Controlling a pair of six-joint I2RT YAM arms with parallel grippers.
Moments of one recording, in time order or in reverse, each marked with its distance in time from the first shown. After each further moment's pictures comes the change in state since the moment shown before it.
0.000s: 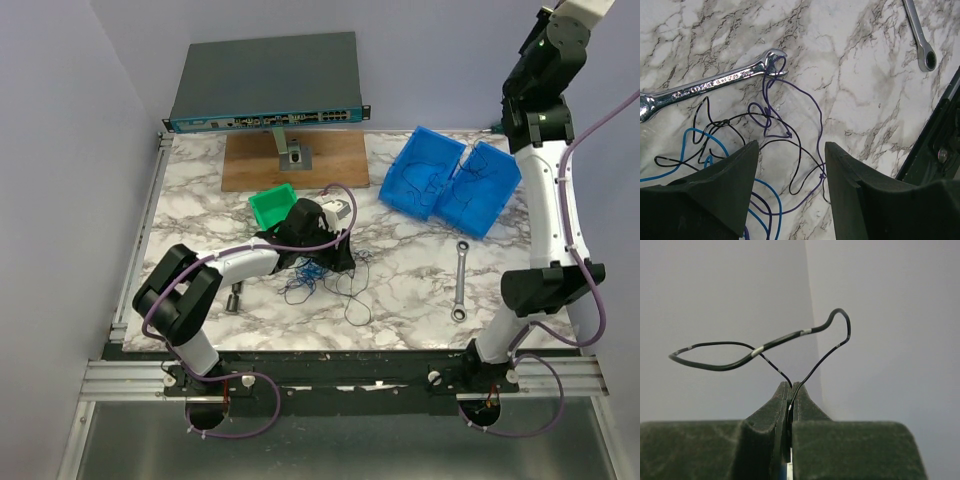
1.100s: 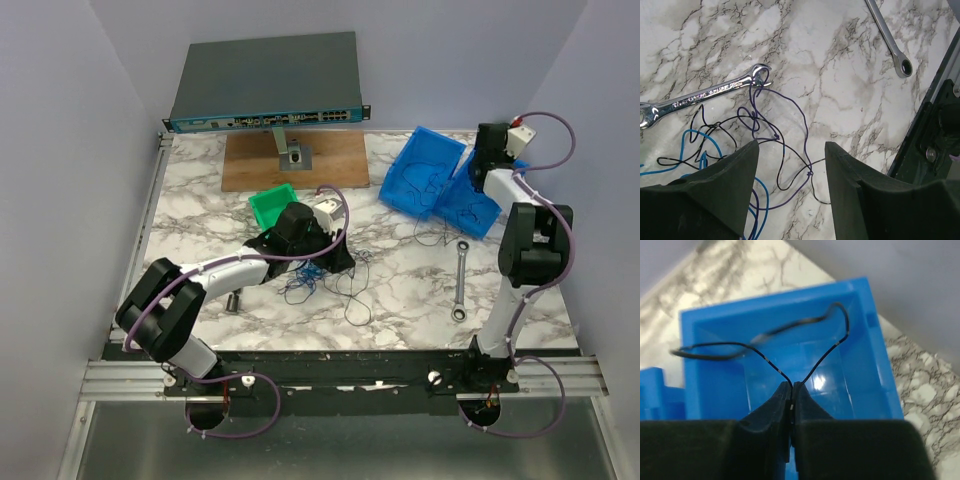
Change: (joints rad) left arm -0.006 -0.118 -0.091 0.105 0.005 -0.003; right arm -0.189 0.222 -0.767 0.059 -0.057 0.521
